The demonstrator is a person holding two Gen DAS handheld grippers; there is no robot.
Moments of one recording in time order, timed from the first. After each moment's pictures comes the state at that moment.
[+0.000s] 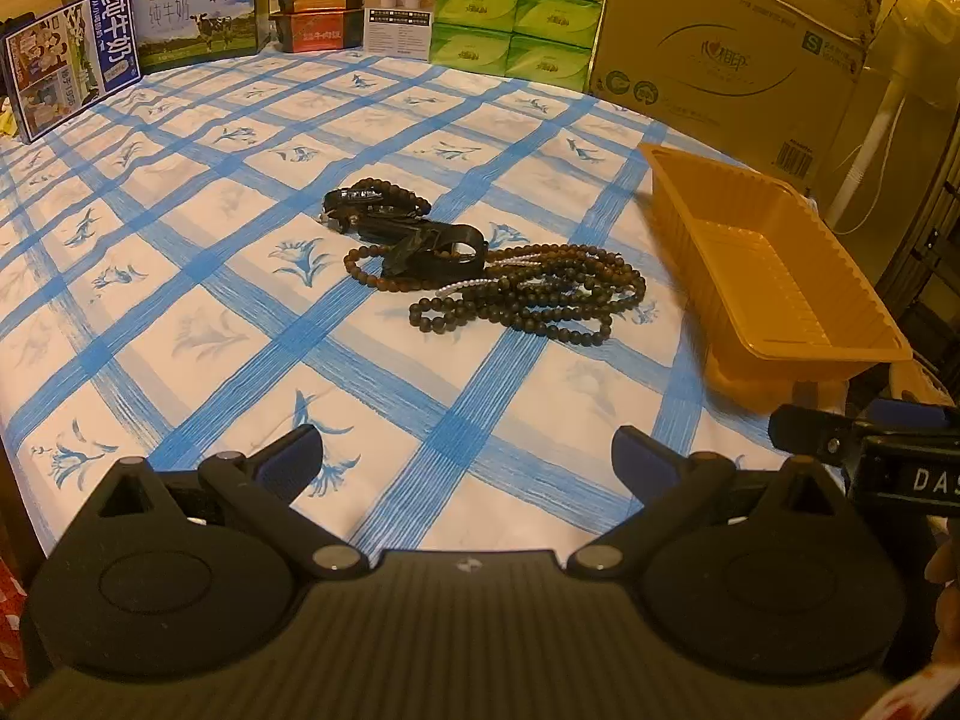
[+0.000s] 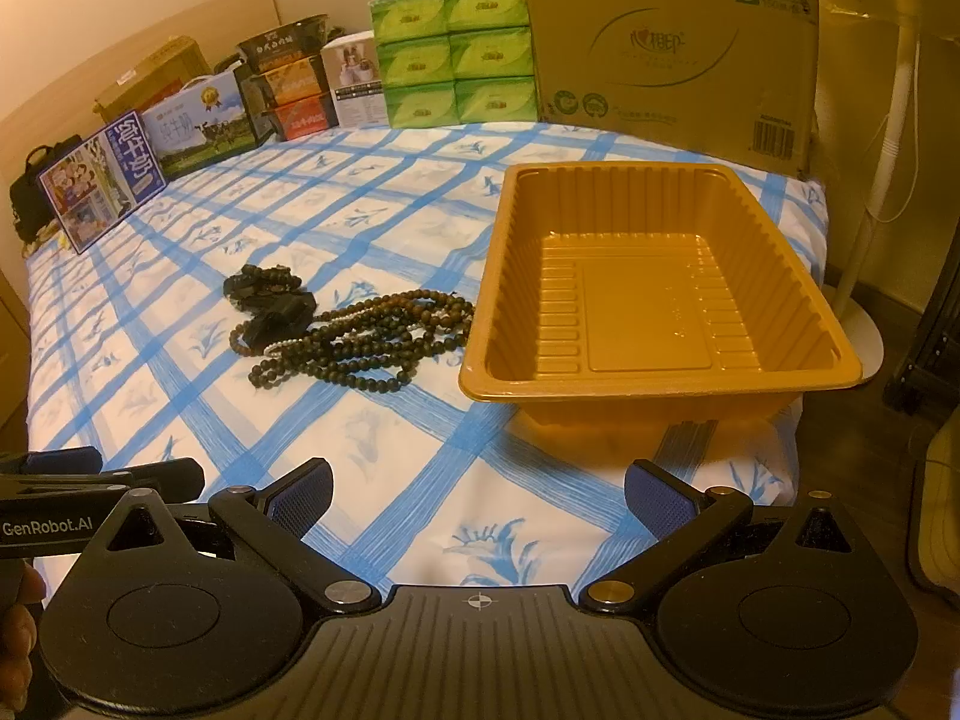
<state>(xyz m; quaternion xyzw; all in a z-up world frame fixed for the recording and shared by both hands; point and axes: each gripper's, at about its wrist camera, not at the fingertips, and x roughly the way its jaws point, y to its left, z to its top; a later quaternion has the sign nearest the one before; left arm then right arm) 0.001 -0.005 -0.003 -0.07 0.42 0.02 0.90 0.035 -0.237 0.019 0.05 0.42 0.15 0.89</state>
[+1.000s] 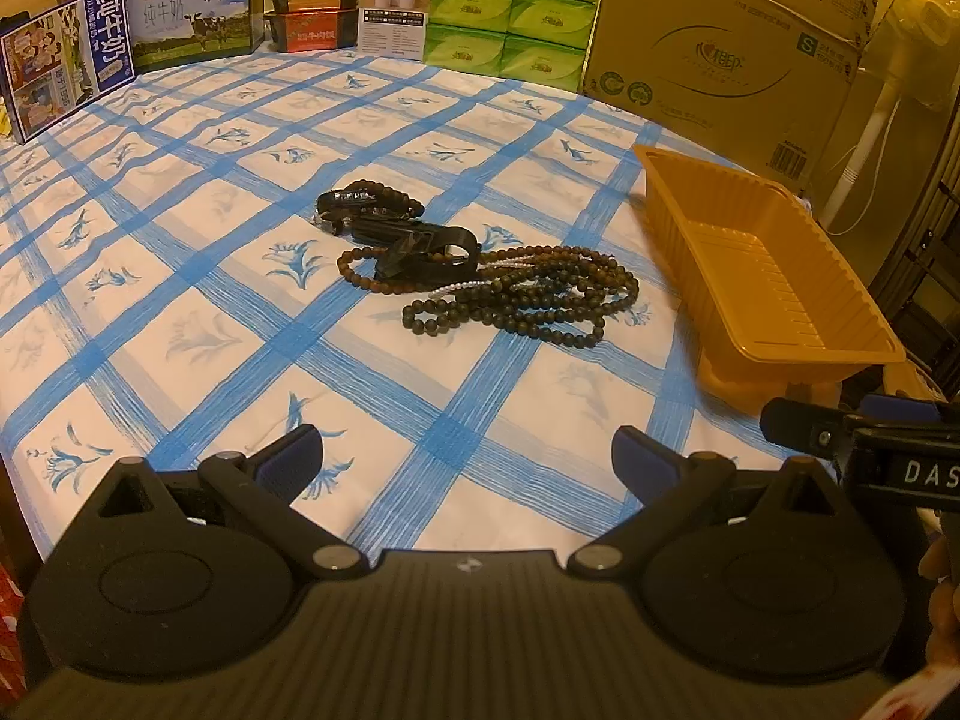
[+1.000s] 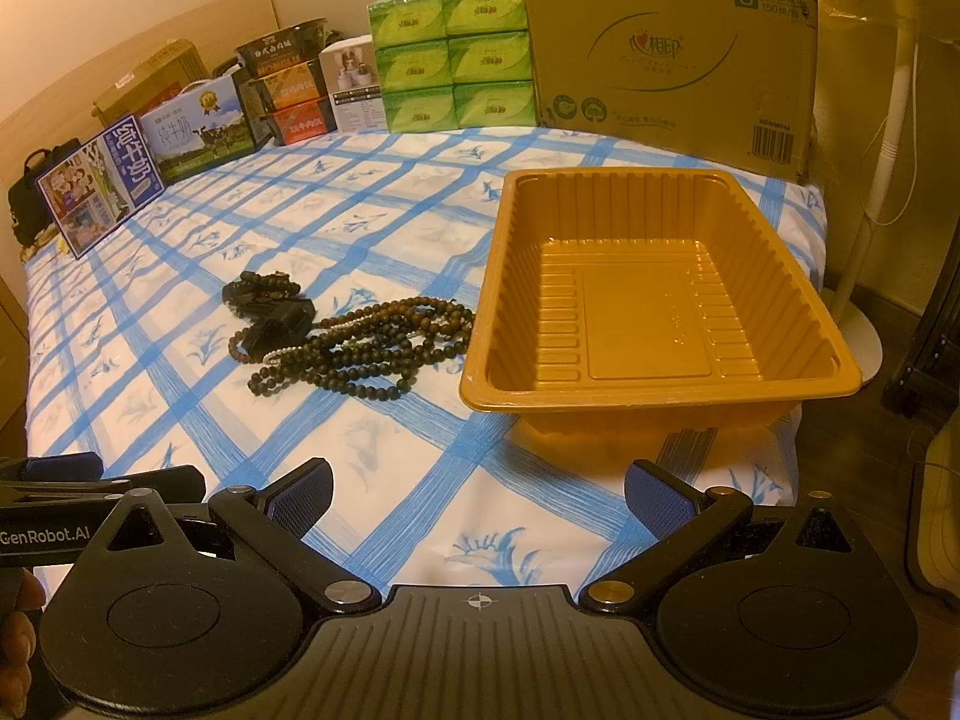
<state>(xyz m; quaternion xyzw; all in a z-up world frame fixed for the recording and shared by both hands) 0.003 -0.007 -0.001 -0.07 0.42 0.02 0.90 0.039 -0.236 0.021 0.05 0.42 0.15 0.89</state>
